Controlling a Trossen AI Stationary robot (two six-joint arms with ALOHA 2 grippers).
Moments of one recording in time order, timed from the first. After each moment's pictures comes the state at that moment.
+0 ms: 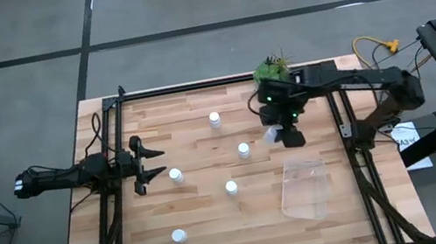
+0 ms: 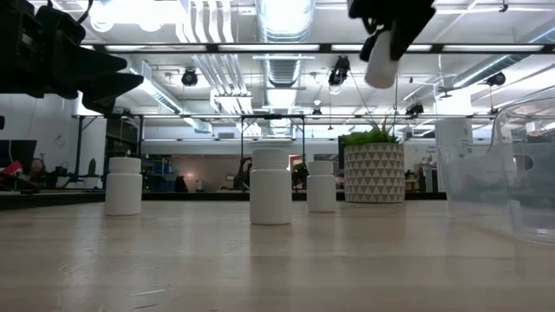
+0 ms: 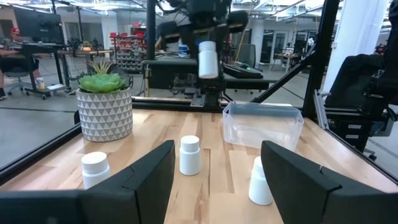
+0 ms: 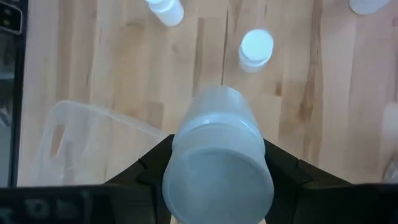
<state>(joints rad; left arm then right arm) -0.07 0.06 0.00 0.04 -0.13 -0.05 -0.18 1.47 1.43 -1.22 -0.28 -0.16</state>
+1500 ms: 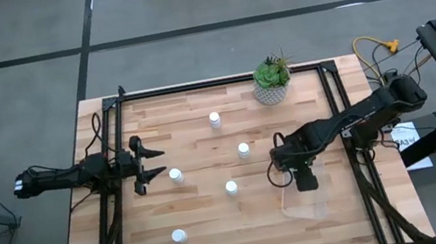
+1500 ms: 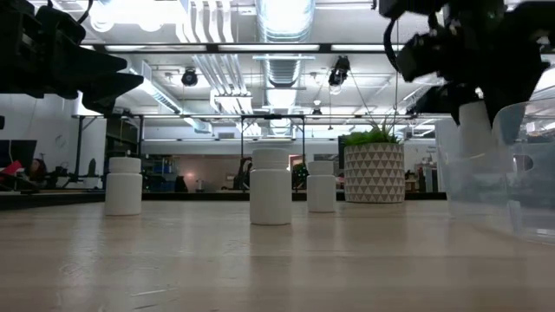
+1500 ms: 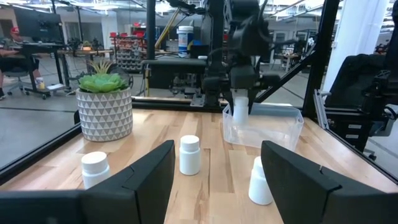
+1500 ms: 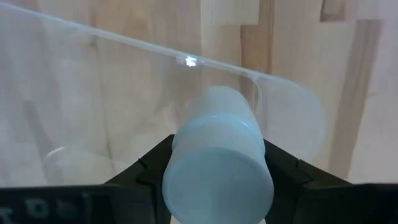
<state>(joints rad) -0.07 0.06 0.00 0.04 -0.13 -0.04 0.21 1.50 1.00 -0.99 -0.13 0.28</state>
